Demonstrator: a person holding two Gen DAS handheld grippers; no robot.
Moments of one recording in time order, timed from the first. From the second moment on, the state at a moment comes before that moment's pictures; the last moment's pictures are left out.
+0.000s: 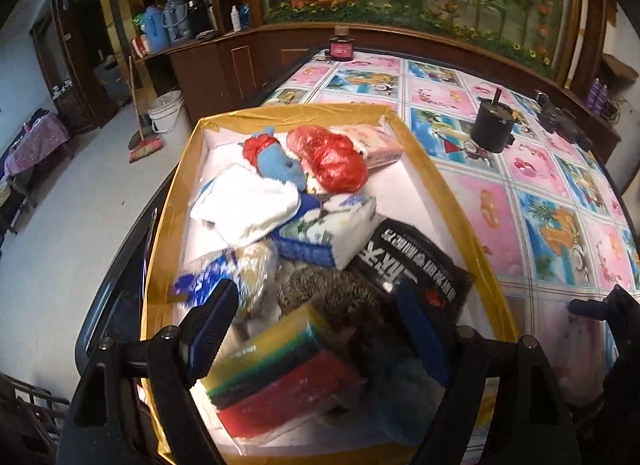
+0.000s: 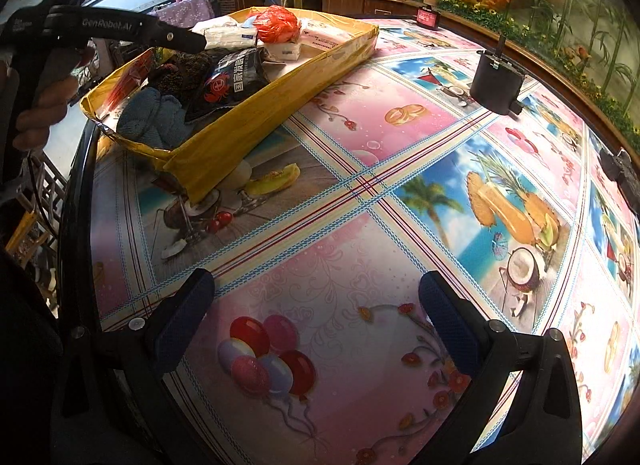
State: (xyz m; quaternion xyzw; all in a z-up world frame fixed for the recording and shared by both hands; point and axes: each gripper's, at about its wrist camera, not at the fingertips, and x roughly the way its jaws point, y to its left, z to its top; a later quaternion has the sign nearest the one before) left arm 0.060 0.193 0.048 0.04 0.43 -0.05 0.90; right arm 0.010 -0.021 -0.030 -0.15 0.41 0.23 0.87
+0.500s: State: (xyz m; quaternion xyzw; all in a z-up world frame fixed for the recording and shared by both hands) left arm 0.011 0.195 0.051 0.03 0.36 0.07 0.93; right arm 0.007 -0.017 -0.031 -0.16 0.41 0.25 0.87
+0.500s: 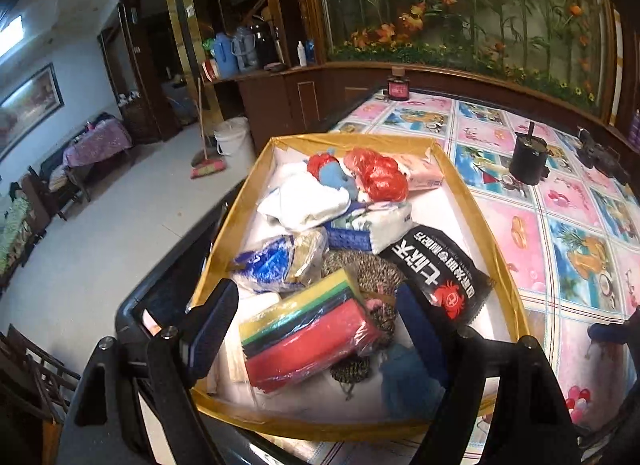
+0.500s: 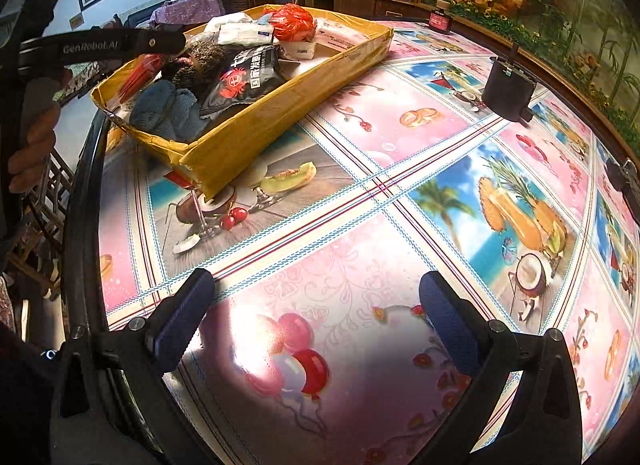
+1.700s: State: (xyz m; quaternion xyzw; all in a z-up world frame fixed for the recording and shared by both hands) left arm 0.006 0.182 0.056 0.01 0.36 0.10 0.93; right arm 0.006 -0.017 -0.031 -0.16 0.41 0.25 0.87
